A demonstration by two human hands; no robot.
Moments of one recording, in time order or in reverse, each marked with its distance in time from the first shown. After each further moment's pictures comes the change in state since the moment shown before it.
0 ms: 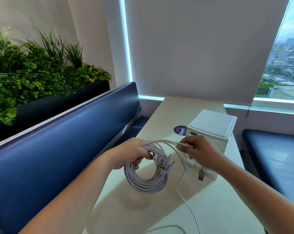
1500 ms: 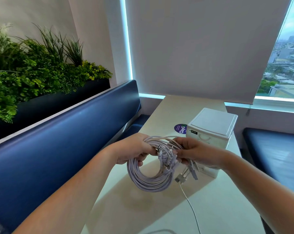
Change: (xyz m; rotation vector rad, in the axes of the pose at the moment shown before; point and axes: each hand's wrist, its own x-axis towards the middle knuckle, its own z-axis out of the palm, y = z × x) left_hand -0.002 0.016 0.004 0.008 -0.072 -0.002; right_hand 0.002 -0.012 -0.003 0.413 -0.544 -0.032
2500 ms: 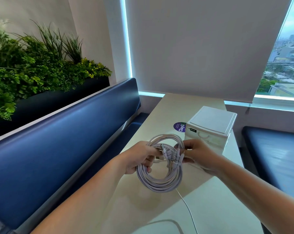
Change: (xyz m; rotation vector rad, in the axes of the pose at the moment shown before) left_hand 0.008 -0.018 0.034 -0.305 0.063 -0.053; right_hand 0.002 0.028 0.011 0.306 0.382 0.100
